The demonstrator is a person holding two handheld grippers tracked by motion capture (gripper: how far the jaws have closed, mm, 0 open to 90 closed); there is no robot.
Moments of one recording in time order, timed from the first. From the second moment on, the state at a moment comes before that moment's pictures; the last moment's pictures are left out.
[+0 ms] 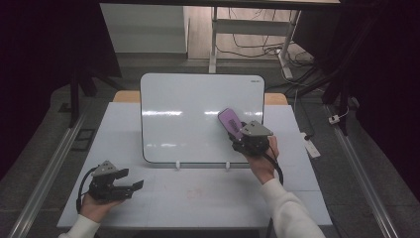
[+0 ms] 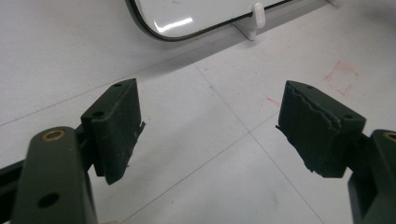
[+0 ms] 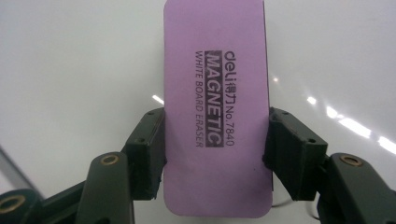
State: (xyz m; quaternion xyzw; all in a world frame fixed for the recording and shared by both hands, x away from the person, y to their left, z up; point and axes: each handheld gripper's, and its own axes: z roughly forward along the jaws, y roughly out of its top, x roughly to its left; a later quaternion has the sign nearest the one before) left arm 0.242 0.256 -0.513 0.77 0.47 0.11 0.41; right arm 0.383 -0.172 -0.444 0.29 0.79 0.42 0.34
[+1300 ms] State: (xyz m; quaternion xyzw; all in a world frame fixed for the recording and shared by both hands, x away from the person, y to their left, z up) left arm 0.243 0.252 -0.514 0.78 0.47 0.11 0.41; right arm 0.365 -0.202 -0.464 0.32 0.77 0.40 0.38
